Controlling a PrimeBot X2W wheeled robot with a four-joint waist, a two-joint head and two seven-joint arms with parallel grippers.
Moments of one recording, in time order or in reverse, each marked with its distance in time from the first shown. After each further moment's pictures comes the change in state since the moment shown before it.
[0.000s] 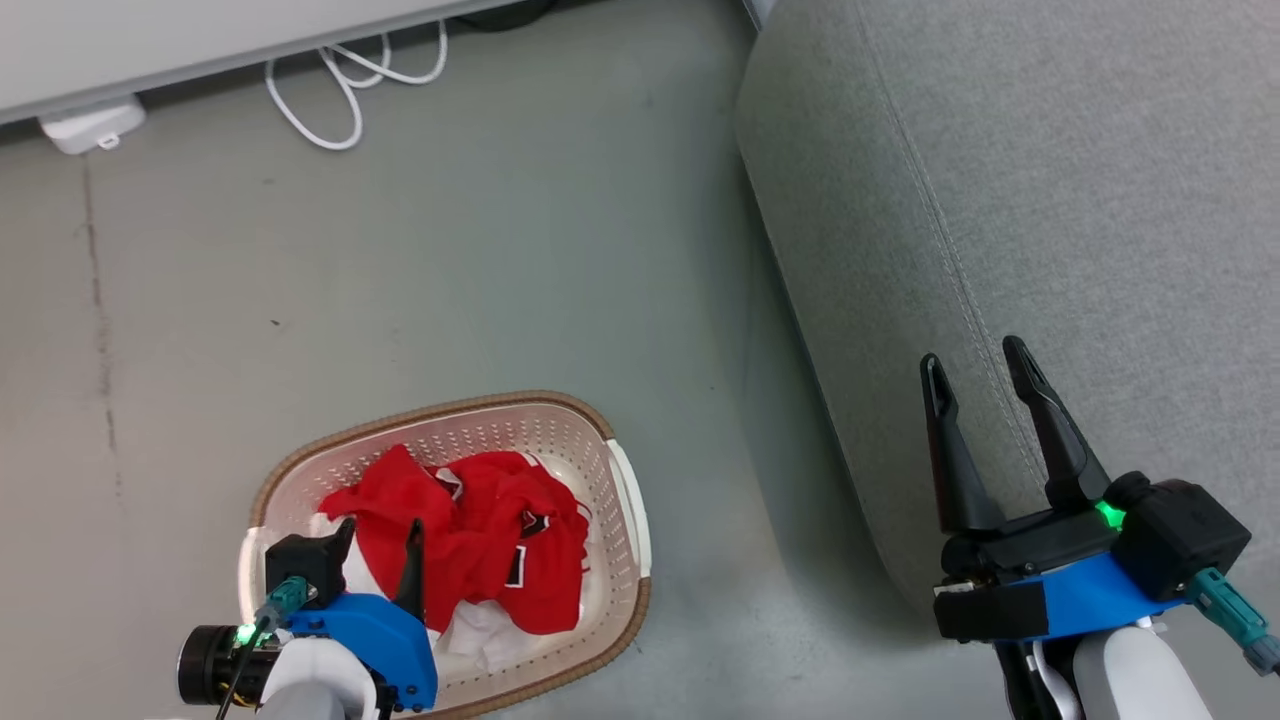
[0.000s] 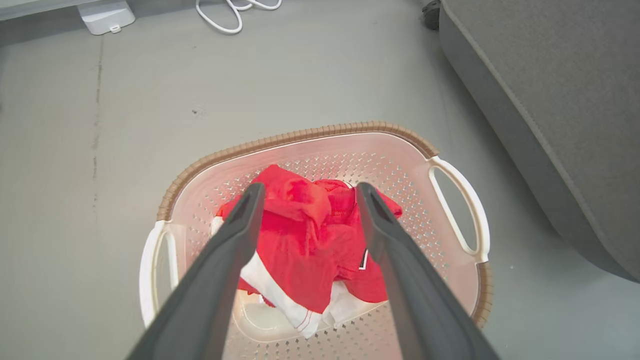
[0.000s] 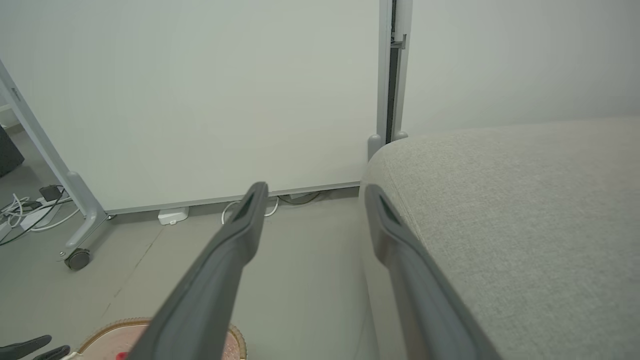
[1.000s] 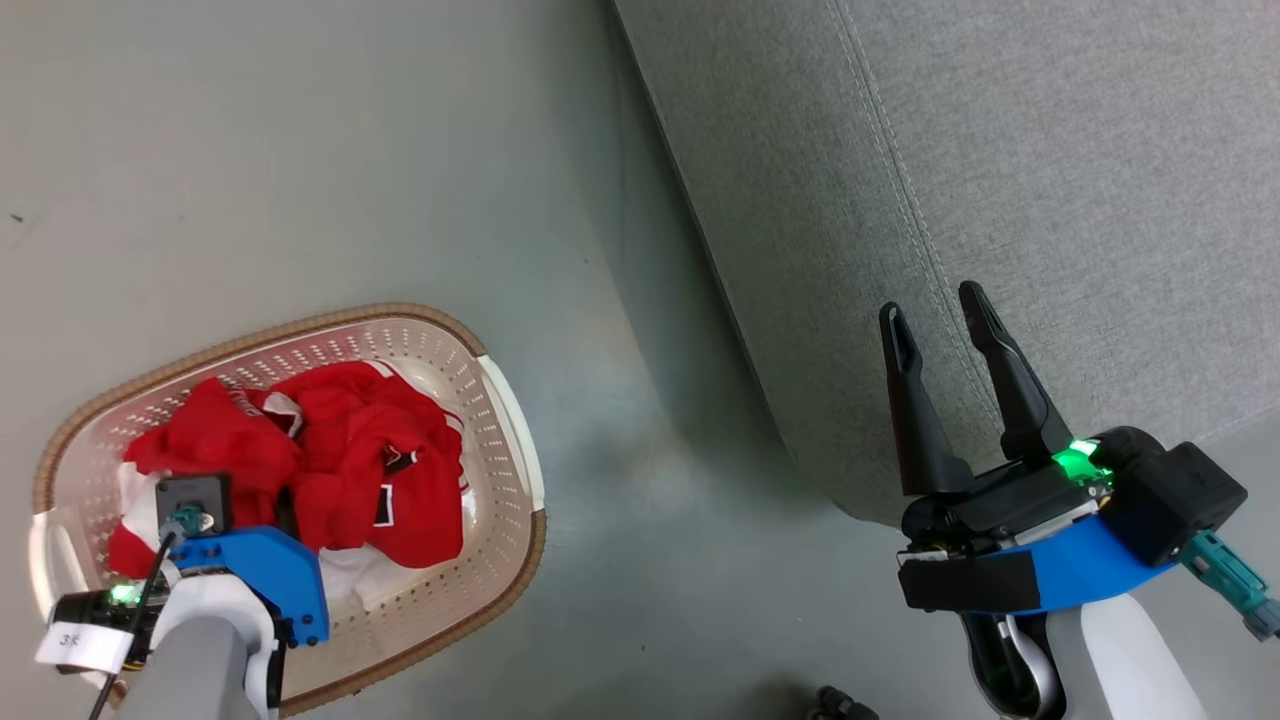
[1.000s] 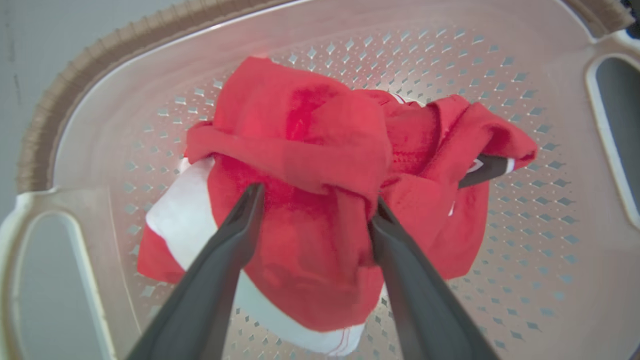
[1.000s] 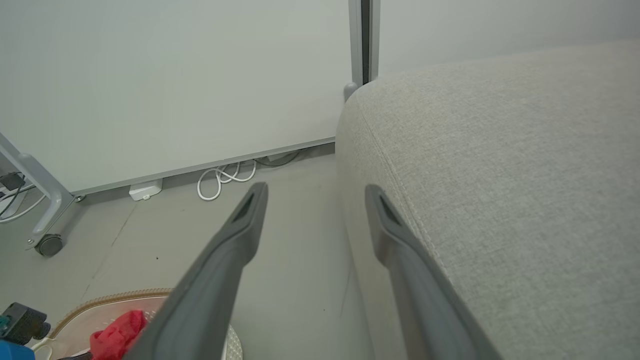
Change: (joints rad) left arm -0.201 0.102 0.021 0.269 -0.009 0.106 0.049; right arm -0.081 0.000 0.088 -0.037 0.123 0.000 0.000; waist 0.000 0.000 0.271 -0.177
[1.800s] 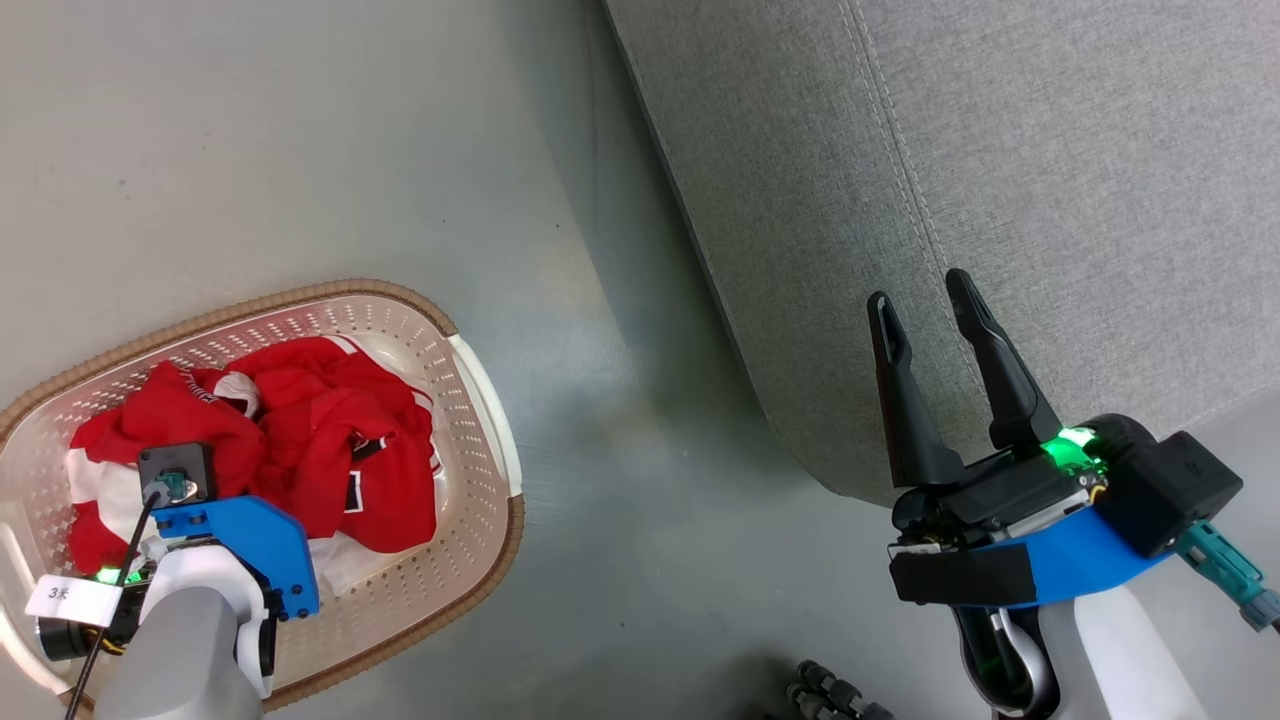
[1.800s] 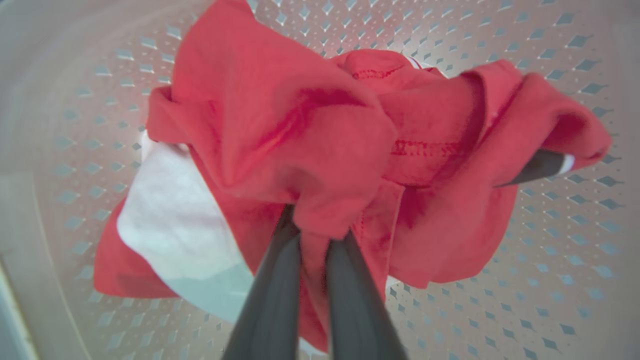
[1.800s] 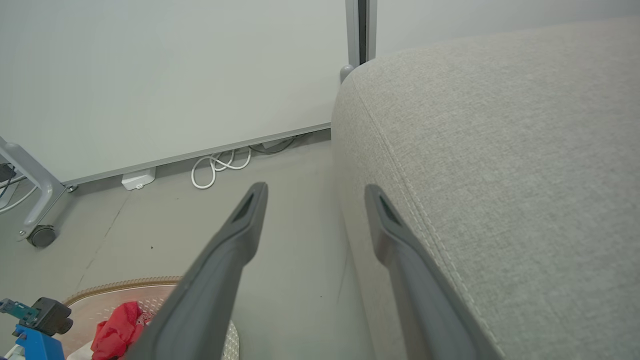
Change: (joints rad) left arm -0.069 0.009 -0.003 0.043 -0.037 0.043 0.093; right arm -0.023 0.000 0.026 -0.005 0.025 0.000 0.000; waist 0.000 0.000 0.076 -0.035
